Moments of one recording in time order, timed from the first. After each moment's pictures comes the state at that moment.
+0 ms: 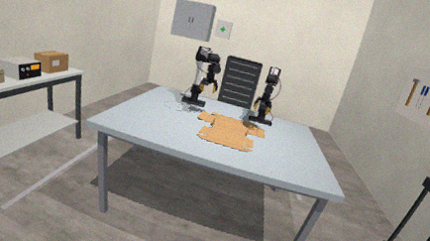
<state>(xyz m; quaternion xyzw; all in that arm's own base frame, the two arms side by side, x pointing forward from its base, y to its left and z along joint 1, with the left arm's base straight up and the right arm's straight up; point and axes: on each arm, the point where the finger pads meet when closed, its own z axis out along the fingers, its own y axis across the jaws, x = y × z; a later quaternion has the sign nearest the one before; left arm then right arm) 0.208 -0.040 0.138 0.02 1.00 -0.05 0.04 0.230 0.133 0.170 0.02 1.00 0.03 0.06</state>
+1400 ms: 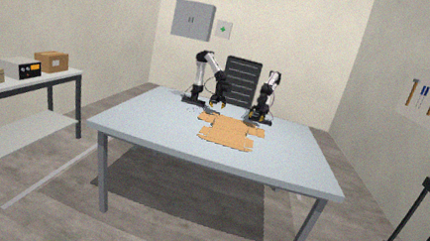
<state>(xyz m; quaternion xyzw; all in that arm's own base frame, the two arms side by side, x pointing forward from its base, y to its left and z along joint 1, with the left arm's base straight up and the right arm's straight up) 0.134 -0.056 0.048 0.02 1.00 -0.05 0.00 0.132 0.217 0.040 0.03 1.00 0.05 0.00</state>
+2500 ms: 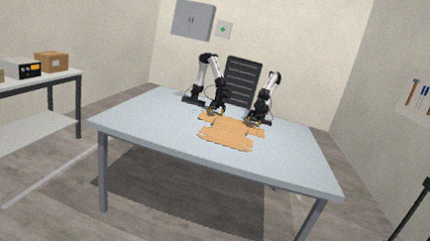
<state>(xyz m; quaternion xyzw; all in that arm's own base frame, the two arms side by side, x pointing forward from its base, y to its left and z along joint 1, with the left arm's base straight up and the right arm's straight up) 0.129 -0.062 0.006 0.02 1.00 -0.05 -0.01 0.131 0.225 -0.007 0.03 1.00 0.05 0.00</state>
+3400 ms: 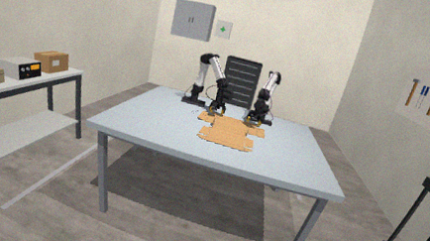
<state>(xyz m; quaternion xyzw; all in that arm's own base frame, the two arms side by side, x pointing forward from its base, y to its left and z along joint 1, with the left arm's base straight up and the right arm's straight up) 0.133 -0.063 0.005 0.02 1.00 -0.05 0.00 0.132 0.223 -0.009 0.03 1.00 0.01 0.00</state>
